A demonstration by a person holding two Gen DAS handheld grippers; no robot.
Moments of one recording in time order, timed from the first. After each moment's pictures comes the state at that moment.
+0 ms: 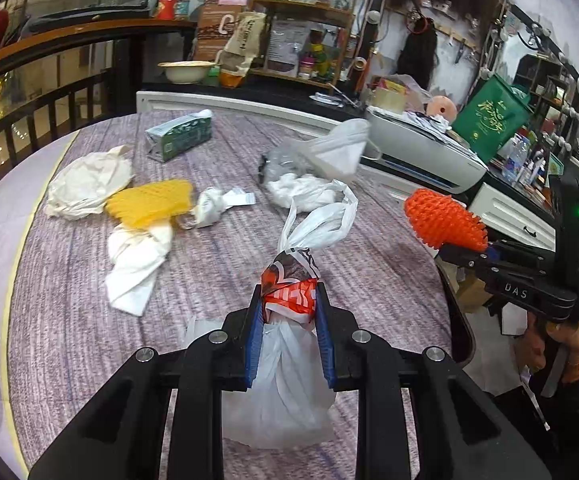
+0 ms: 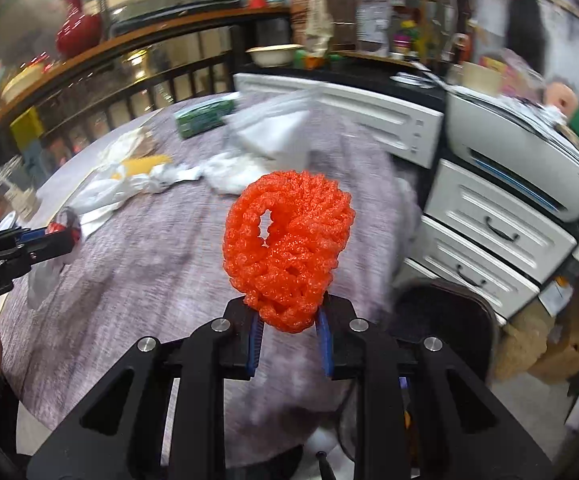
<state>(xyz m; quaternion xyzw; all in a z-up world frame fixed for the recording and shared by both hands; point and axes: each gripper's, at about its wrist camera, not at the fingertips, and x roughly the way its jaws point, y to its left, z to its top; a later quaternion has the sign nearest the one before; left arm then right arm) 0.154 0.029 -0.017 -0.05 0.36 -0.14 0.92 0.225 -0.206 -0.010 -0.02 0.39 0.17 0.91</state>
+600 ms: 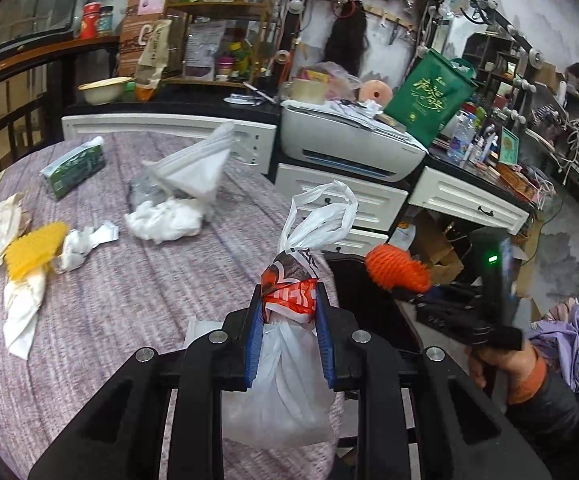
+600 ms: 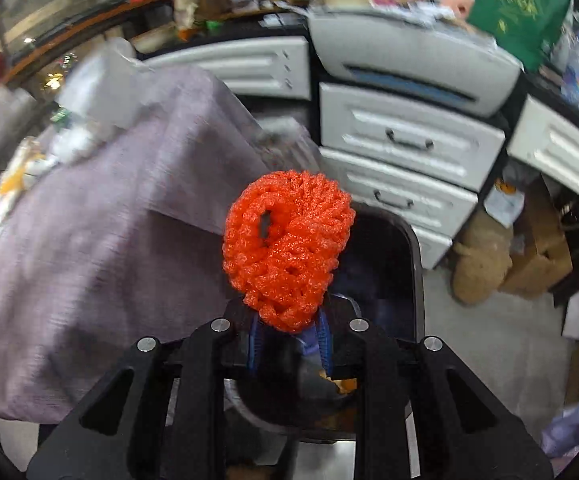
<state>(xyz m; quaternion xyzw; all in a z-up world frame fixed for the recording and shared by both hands) 0.169 -0.082 -0.003 -0.02 0.35 -0.24 0.91 0.233 -0.333 -0.089 0.04 0.45 0.03 0.89</state>
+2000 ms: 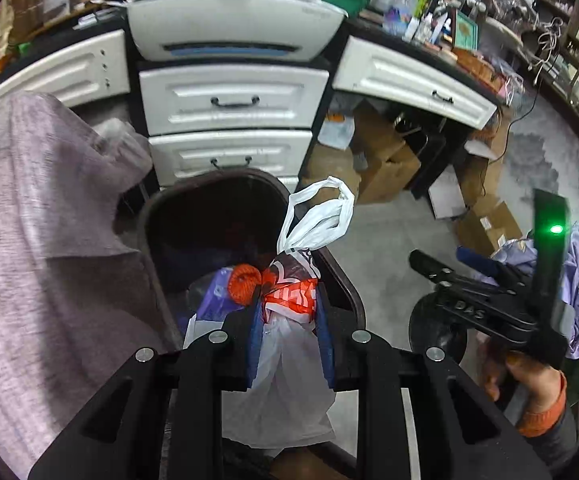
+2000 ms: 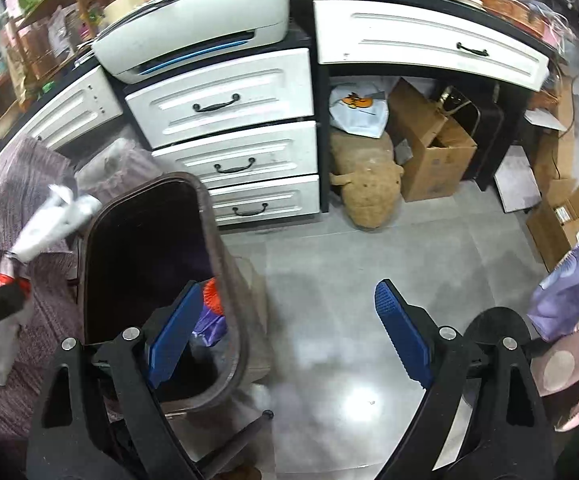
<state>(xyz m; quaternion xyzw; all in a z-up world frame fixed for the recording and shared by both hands) 0.204 -0.280 -0.099 0.07 0.48 -0.35 0.80 0.145 -0.487 -0.135 0.17 0.45 -0.20 0.86</state>
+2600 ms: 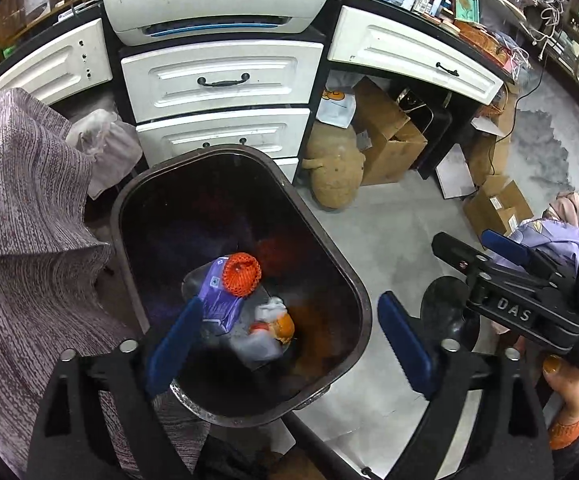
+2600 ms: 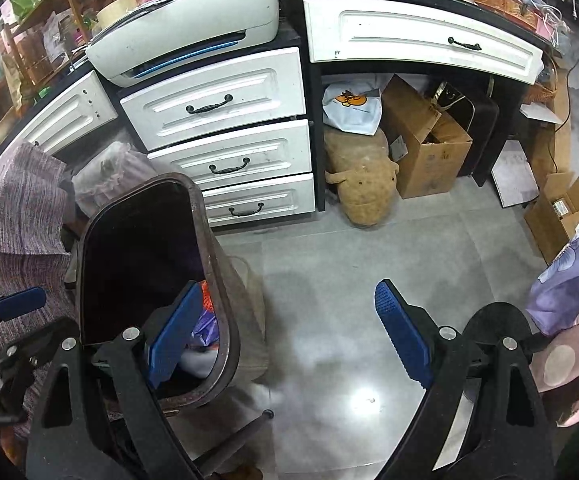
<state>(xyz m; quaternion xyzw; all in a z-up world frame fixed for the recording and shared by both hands) 0.200 -0.305 -0.127 0.10 0.49 -0.34 0.79 0.139 -0.494 -0.136 0.17 0.44 -0.20 0.86</state>
